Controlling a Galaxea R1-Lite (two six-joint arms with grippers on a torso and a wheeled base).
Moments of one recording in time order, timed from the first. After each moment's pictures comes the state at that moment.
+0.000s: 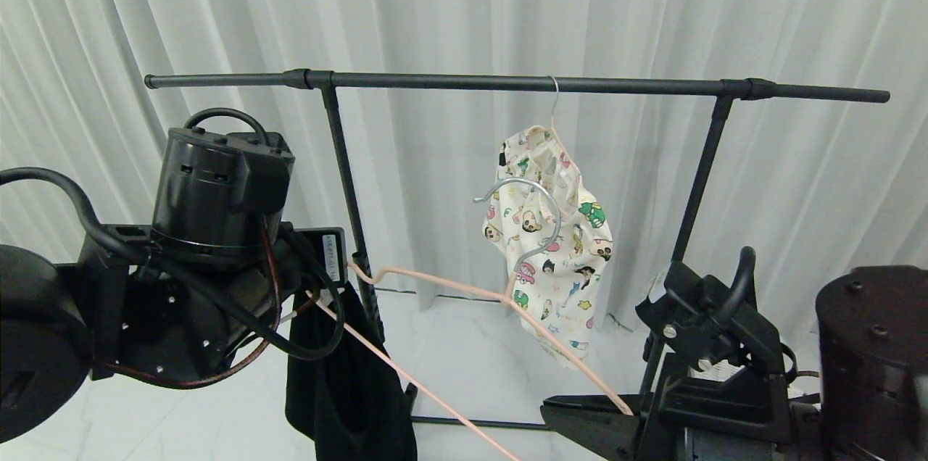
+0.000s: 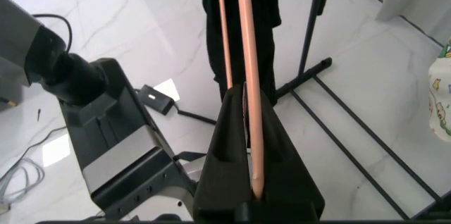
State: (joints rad) left arm -0.59 1.51 -0.89 -0.09 0.65 -0.26; right arm 1.13 1.45 -0.67 -0.40 0.02 0.29
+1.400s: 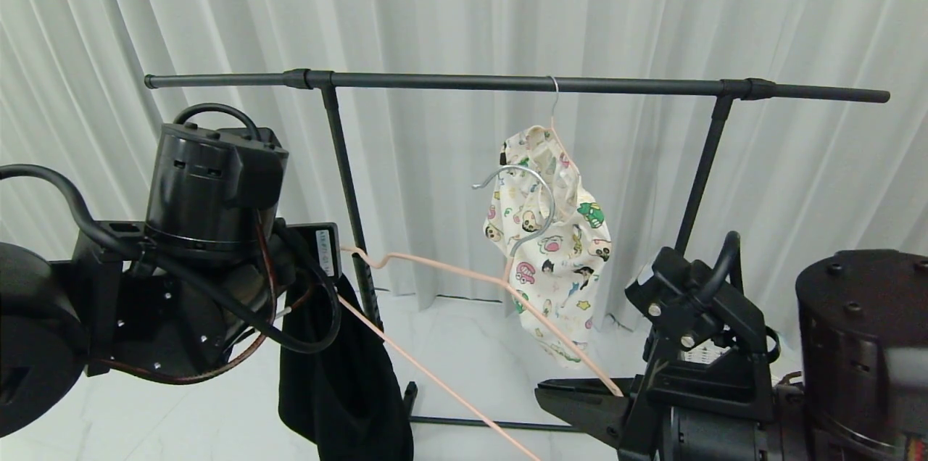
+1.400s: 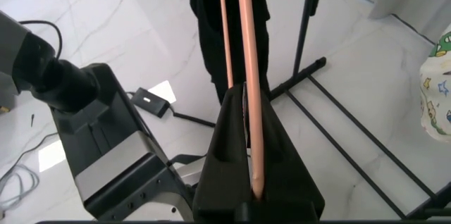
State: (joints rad) left arm -0.58 1.51 -0.90 -0.09 0.67 -0.26; right arm 1.11 1.48 -0.70 -0.40 0.02 0.28
